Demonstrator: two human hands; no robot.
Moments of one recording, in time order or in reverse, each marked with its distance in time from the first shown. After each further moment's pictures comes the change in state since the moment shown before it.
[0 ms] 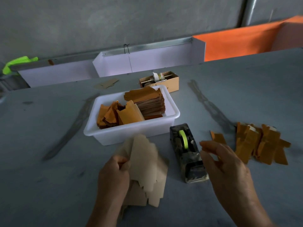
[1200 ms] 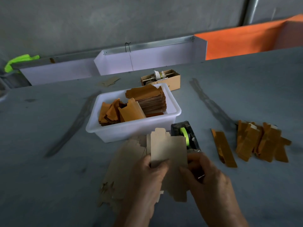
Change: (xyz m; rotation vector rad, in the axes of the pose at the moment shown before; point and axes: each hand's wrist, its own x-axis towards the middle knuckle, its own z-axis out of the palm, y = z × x) left_hand -0.055 0.043 0.017 -0.506 -0.325 -0.082; right_hand -0.028 -0.013 0.021 0.076 -0.158 0.072
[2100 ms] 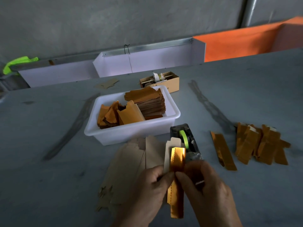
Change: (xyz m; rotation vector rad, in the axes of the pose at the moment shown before) left_hand 0.001 -0.011 -0.008 0.107 -0.369 0.163; right_hand -0.007 0.000 0.001 -0.019 -0.022 -0.008
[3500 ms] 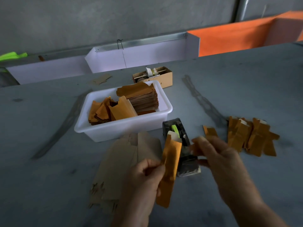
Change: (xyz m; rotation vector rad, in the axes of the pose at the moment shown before) left_hand -0.003 0.007 0.014 -0.138 0.285 -0.186; right_hand 0.039 0.013 -0.038 0.413 -0.008 0.316
